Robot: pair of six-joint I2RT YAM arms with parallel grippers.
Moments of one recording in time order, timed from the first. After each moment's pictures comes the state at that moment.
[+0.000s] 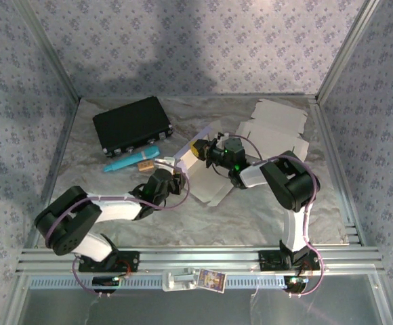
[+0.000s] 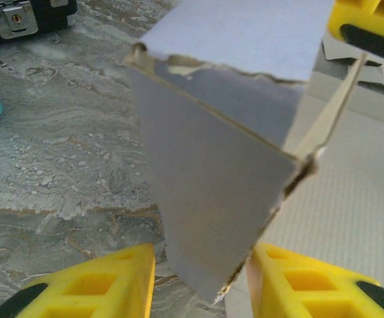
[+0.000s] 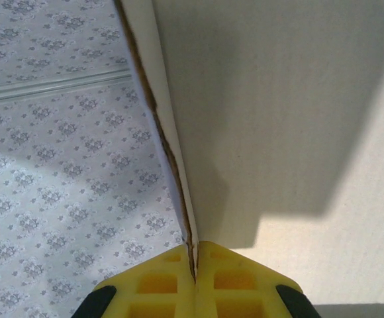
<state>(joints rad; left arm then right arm) -0.80 1.47 0.46 0.47 -0.31 -0.47 0.56 1.94 0.83 1.02 -0.44 1.65</state>
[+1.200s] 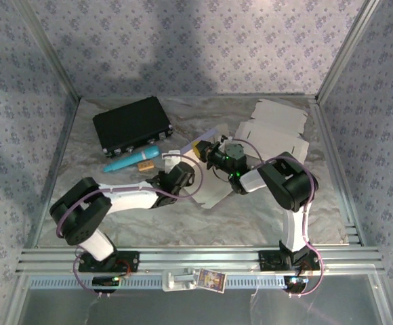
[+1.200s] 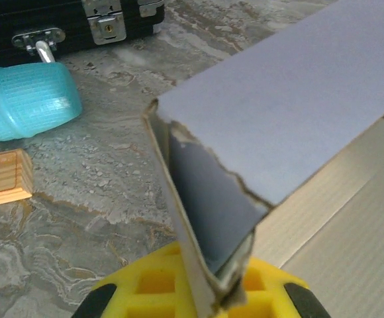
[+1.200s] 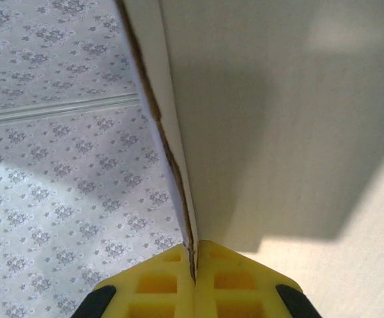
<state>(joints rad) -0.90 1.60 0.78 0.02 -0.66 -0.72 0.58 1.94 0.77 1.13 -0.32 1.66</state>
